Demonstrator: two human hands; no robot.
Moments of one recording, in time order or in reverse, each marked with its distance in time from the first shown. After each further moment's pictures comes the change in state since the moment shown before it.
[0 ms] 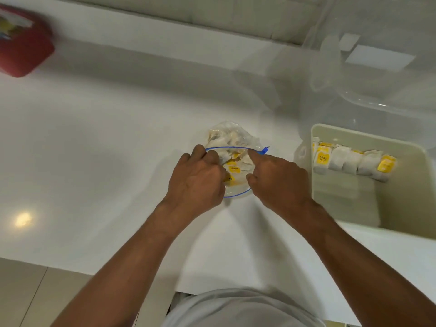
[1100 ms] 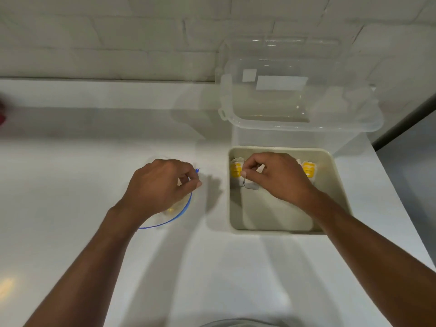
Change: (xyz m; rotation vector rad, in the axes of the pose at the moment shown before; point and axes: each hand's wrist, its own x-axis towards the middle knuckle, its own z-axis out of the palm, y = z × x) left_hand 0.076 0.066 -0.056 -0.274 -0.142 -0.135; right_hand 0.000 0.176 -0.040 0.472 0.157 -0.034
